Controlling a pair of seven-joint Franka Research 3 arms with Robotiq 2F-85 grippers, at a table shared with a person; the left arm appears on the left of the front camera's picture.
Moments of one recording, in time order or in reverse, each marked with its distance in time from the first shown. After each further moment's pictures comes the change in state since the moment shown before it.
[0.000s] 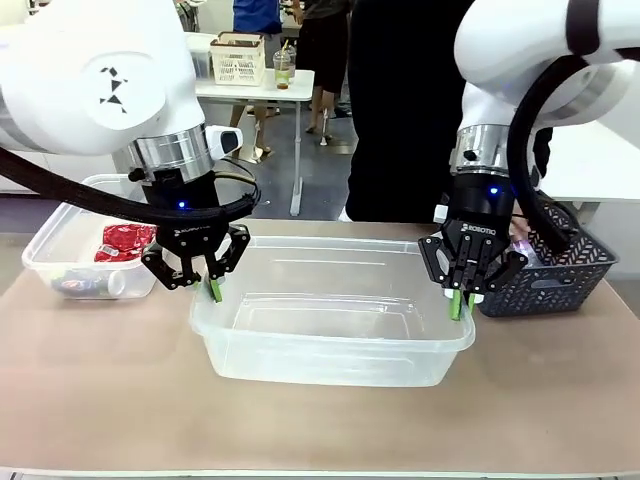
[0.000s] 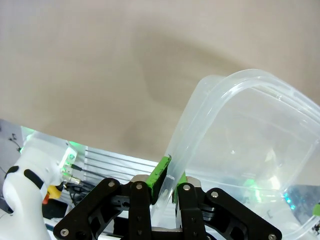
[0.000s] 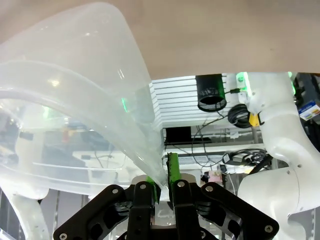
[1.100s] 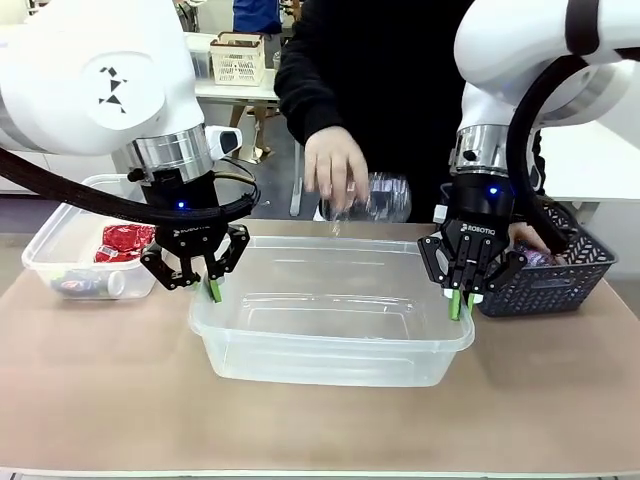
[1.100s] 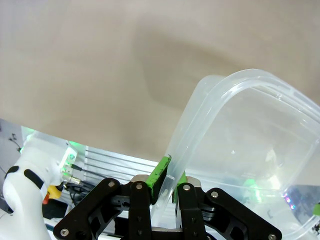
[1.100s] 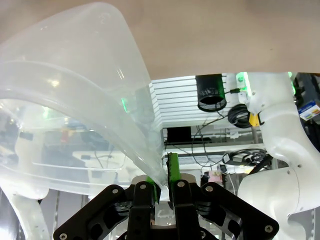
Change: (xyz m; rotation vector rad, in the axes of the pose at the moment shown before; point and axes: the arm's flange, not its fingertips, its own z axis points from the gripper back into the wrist) left arm 0.000 0.000 0.000 0.000 0.000 0.000; right arm 0.000 0.000 0.000 0.000 0.000 0.000
